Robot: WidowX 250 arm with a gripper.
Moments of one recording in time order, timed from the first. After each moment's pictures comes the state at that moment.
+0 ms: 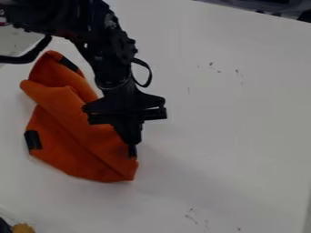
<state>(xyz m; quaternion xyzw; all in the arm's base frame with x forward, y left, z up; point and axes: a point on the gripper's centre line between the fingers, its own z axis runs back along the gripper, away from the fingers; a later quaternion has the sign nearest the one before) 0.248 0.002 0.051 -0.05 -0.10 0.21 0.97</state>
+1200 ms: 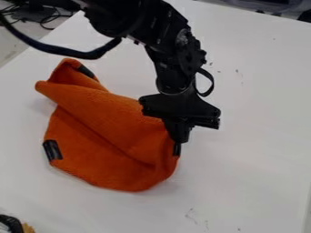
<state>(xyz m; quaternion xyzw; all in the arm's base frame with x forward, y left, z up) 0.288 -0.055 0.044 -0.04 -0.14 0.06 0.99</state>
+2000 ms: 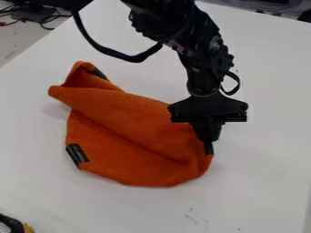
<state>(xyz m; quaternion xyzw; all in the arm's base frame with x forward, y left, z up) 0.320 -0.082 0.024 -0.07 -0.14 0.16 0.97</state>
